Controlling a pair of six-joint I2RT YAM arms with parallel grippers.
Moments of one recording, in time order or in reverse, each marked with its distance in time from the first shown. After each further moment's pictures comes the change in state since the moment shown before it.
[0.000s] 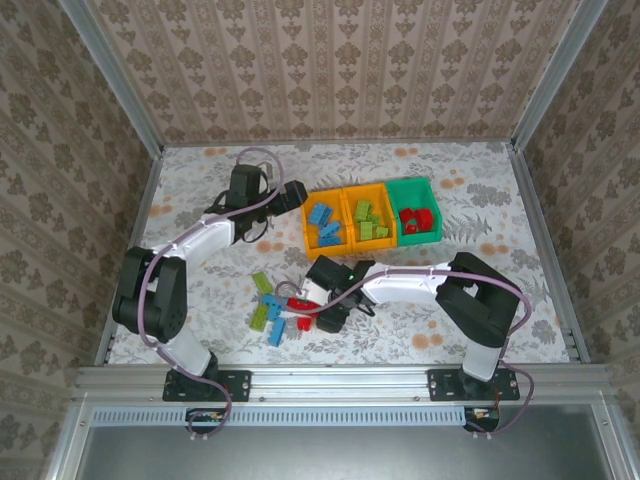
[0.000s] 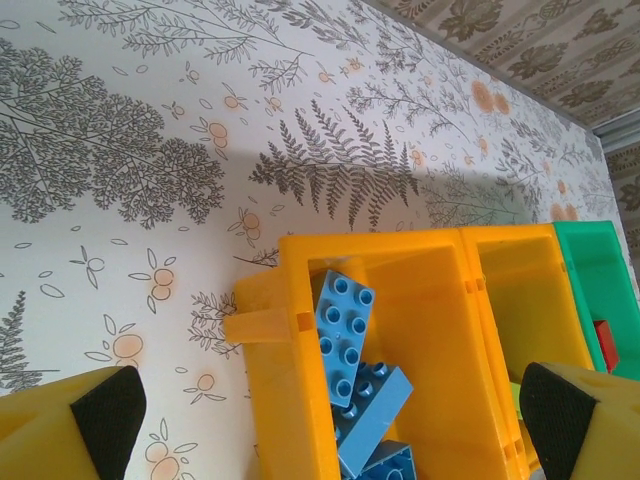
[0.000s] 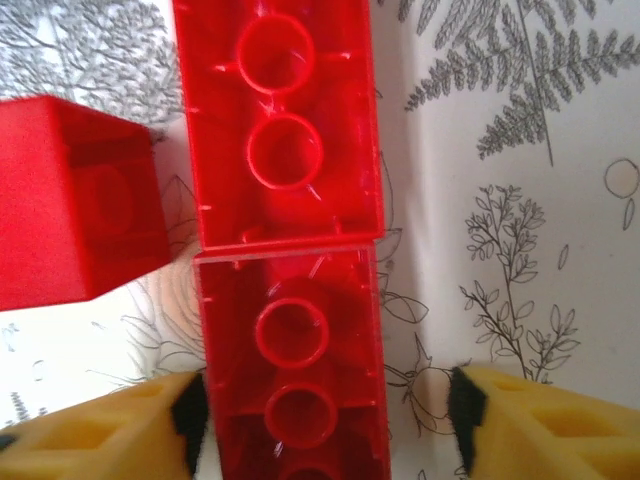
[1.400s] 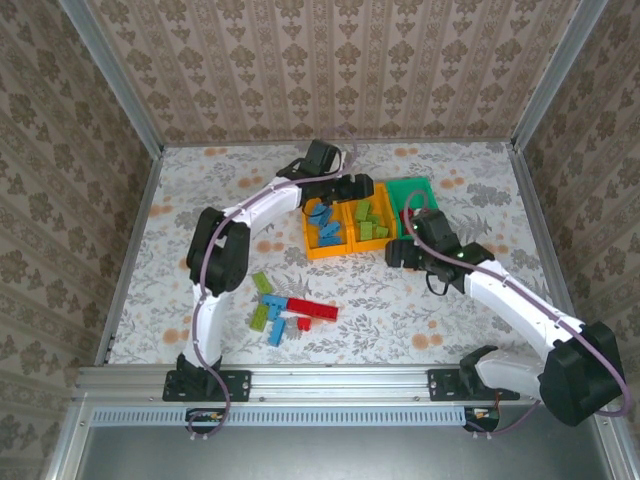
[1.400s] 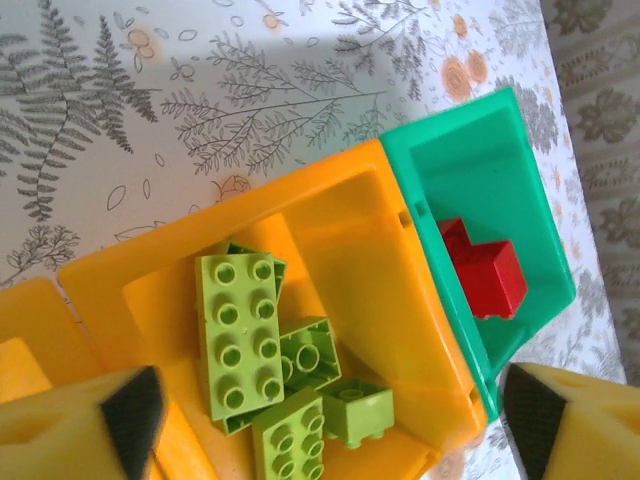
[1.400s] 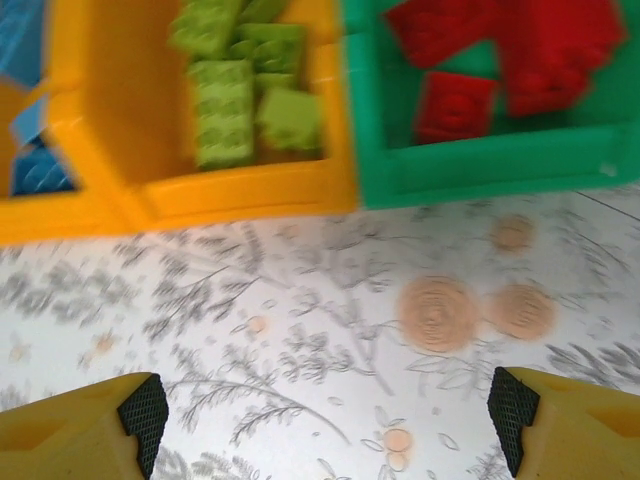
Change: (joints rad) left arm -0.245 0.507 0.694 -0.322 0.132 0.042; right arm -0.518 -0.624 -0.253 -0.042 0.146 0.628
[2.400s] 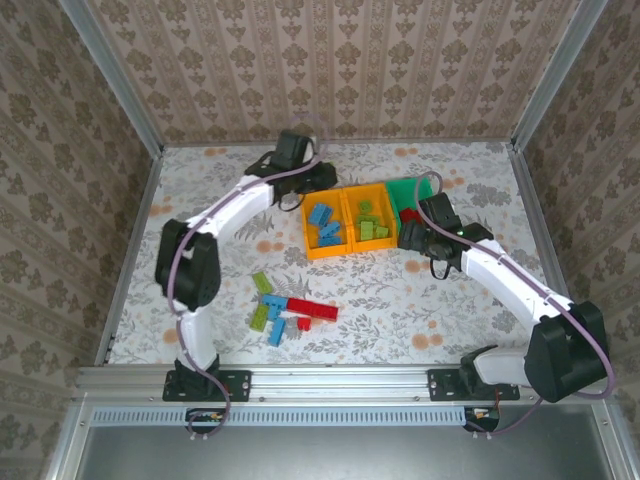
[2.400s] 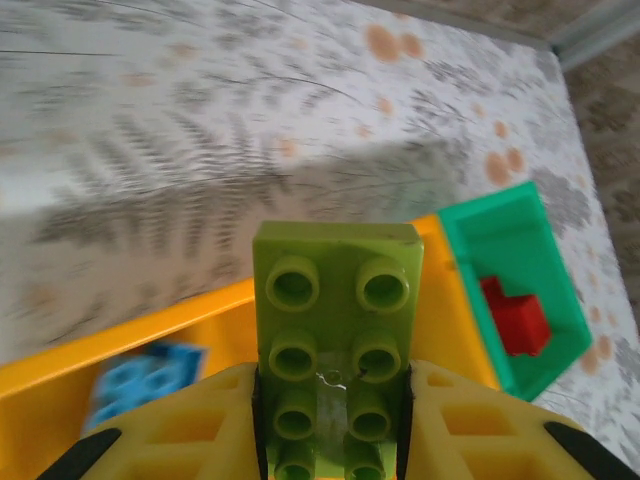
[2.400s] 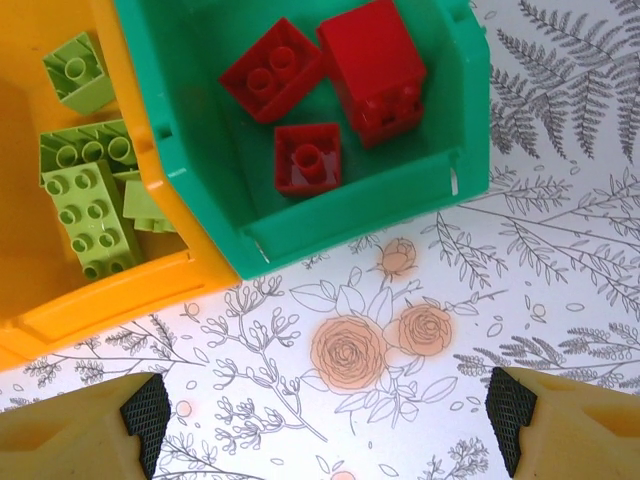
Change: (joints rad) left arm 0.059 -0.163 -0.077 -0.027 -0.127 0.034; right arm -0.128 0.116 0.126 -0.108 0.108 0.171
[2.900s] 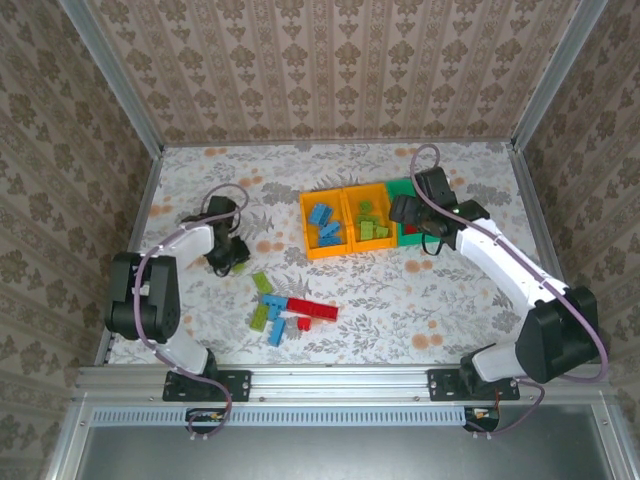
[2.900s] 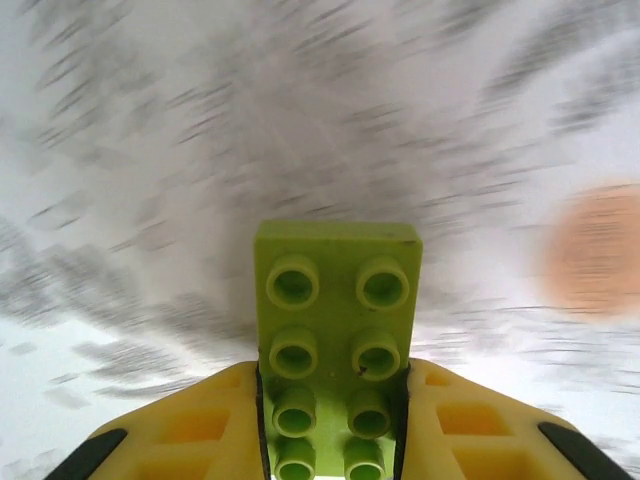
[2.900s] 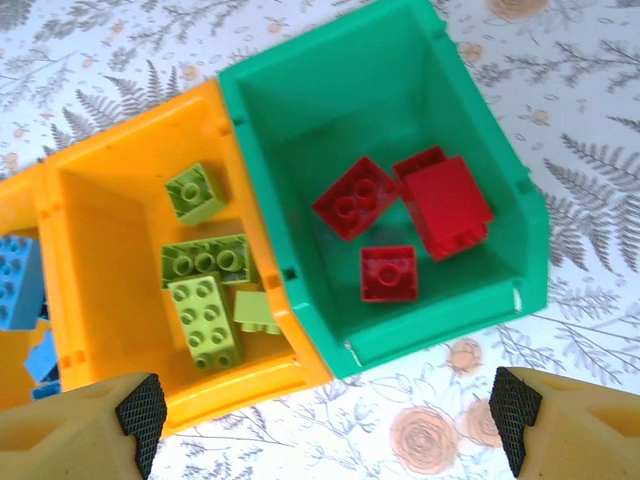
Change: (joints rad) left arm 0.342 -0.367 -0.711 -0.241 -0.242 -0.080; right arm 0.002 0.102 0.205 0.004 0.008 0.013
